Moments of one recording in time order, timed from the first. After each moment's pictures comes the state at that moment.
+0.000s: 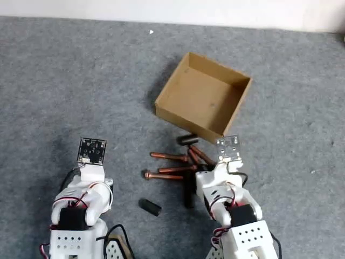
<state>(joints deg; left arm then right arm) -5.5 -100.7 96.0 71.3 0.6 -19.3 -81.6 96.1 38.0 -1.6</state>
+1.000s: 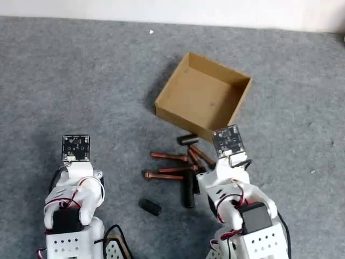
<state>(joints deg) -13.1 -101.1 91.7 68.6 0.6 -23.3 -81.7 71.1 67.6 1.9</state>
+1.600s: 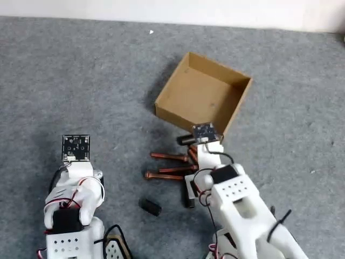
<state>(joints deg) -13.1 -101.1 91.7 68.6 0.6 -27.8 -37.3 67.7 53.7 -6.2</state>
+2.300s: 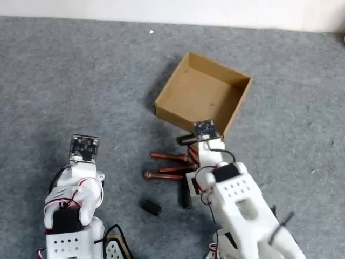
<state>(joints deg) -13.1 -101.1 91.7 68.6 -8.7 -27.7 -44.6 66.0 57.5 -4.4</state>
